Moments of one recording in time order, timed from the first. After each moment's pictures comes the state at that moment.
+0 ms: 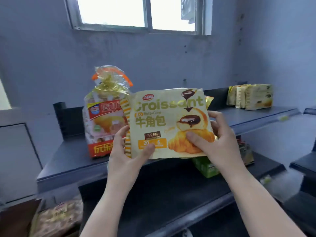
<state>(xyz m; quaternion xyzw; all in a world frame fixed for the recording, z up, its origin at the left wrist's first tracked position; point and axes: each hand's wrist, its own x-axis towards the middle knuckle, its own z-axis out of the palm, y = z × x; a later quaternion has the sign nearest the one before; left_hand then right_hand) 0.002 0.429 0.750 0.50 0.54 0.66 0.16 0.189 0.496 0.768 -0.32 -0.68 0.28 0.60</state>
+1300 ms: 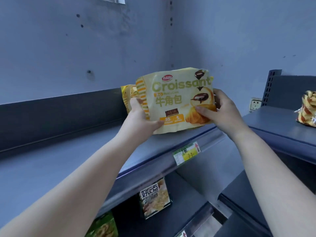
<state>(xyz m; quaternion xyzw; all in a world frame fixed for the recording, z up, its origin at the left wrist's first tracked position) 0.427 0.986 0.784 0.65 0.59 0.45 0.19 0.645 1.030 0.769 -0.43 -0.67 0.21 0.56</state>
